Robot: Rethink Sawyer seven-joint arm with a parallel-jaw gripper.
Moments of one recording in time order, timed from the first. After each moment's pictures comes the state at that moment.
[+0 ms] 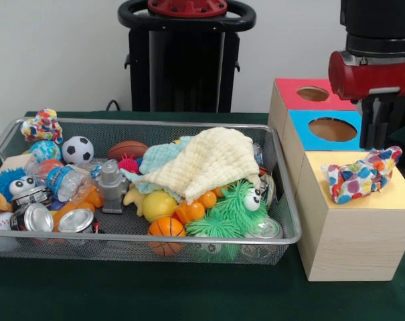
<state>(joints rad) -0.27 -0.69 0.48 1.38 -0.39 0.82 1.99</state>
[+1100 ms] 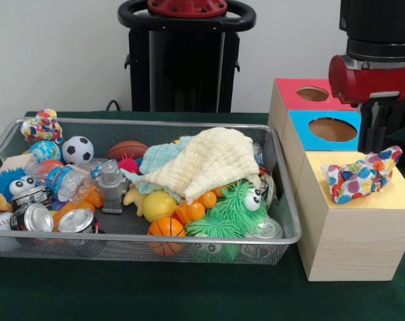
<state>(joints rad) -0.27 -0.69 0.50 1.38 -0.45 0.82 1.99</state>
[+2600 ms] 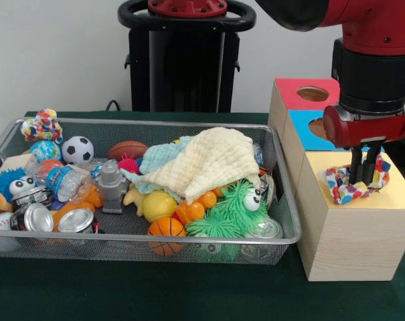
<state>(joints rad) -0.27 -0.57 0.54 1.38 -0.54 0.79 1.99</state>
